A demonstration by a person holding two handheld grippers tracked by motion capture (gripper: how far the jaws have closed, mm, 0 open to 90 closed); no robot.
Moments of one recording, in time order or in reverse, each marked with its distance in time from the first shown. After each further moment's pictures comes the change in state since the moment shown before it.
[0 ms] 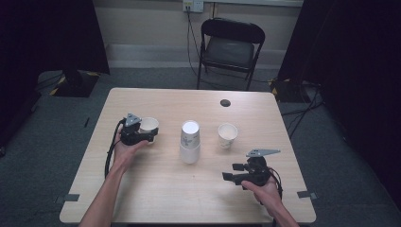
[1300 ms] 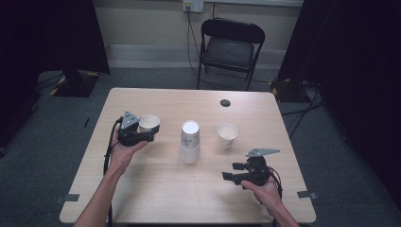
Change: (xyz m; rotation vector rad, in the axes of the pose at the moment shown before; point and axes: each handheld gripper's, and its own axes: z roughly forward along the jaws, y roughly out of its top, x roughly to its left) left arm -0.021 0.025 -0.032 -0.107 -0.024 0.028; right arm 0.001 0.002 0.000 -0.004 -0.009 -0.016
